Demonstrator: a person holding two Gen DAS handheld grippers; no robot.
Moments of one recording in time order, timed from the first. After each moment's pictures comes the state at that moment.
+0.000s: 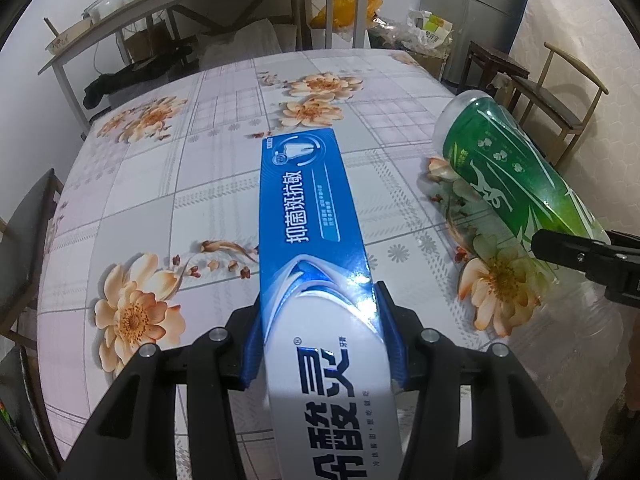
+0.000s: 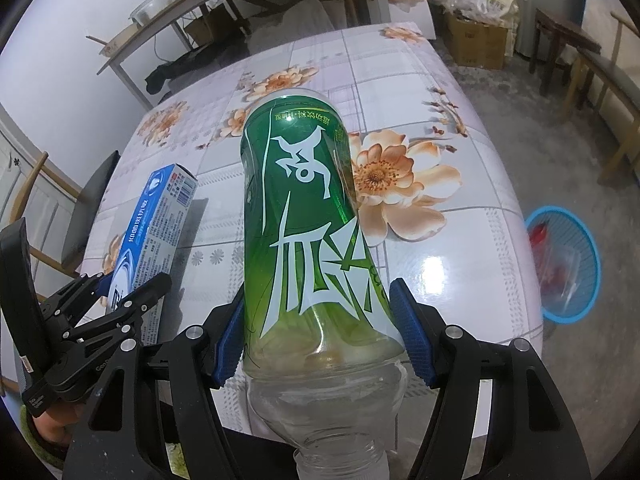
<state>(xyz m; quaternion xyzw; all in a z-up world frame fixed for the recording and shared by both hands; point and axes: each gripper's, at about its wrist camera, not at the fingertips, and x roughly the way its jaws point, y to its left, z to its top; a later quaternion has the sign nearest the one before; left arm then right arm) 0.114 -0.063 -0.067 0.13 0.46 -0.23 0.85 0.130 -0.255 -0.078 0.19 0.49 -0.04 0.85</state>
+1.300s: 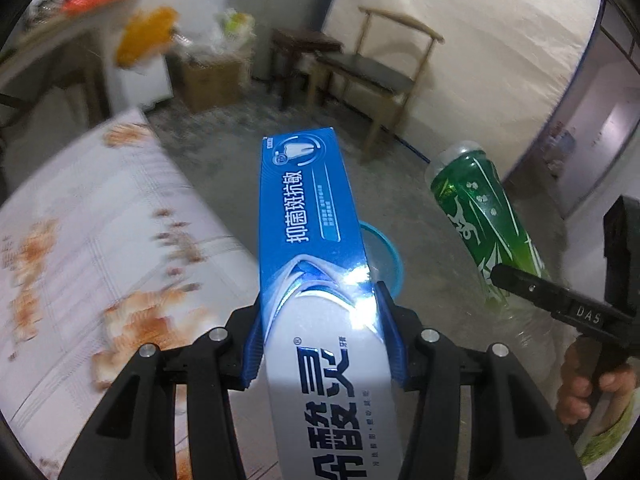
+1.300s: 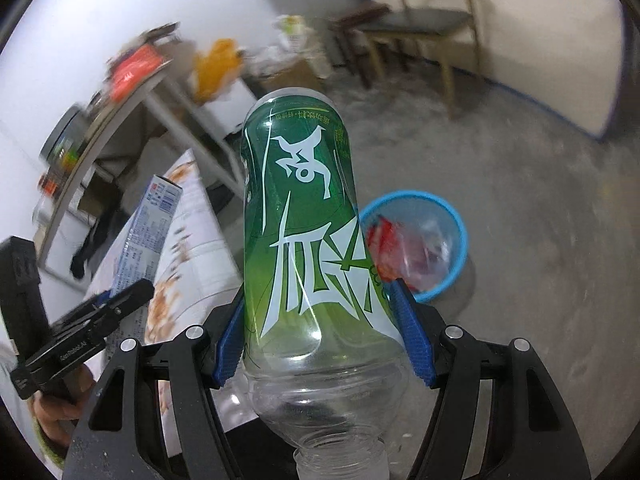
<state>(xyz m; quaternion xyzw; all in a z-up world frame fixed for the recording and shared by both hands) 0.080 -0.347 -0.013 0.16 0.45 -0.52 0.71 -0.029 -0.447 -0.077 0.39 0.35 -0.28 0.80</state>
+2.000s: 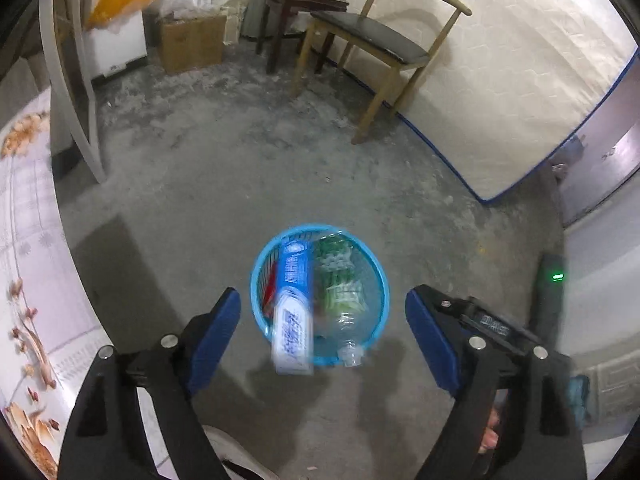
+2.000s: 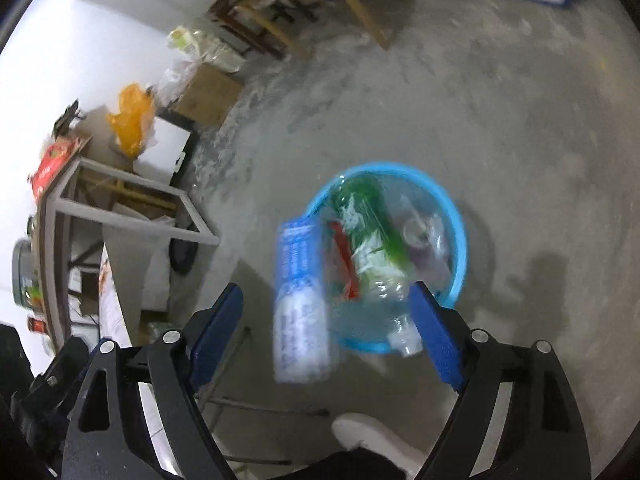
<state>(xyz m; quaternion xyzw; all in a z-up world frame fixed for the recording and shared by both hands) 0.108 -0.515 -0.087 0.15 0.51 -0.51 0.68 -0.010 -0.573 -0.232 0.57 0.32 -0.31 0.69</state>
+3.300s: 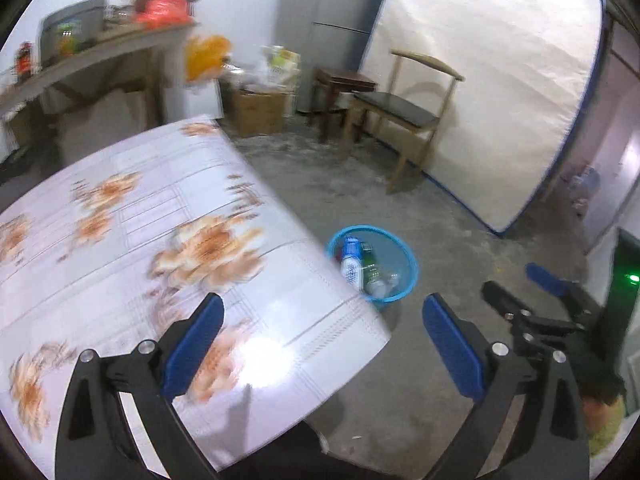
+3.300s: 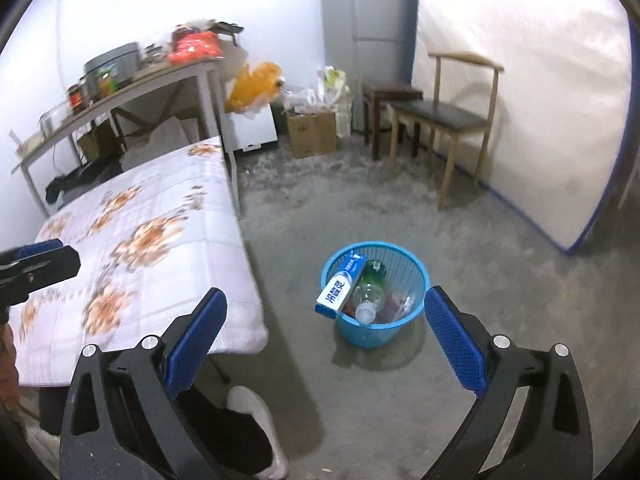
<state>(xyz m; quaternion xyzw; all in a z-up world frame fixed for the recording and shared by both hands) 0.003 -0.196 0.003 0.12 0.38 -0.45 0.80 -0.057 -0.319 -0.052 0.15 0.32 -0.31 0.89</state>
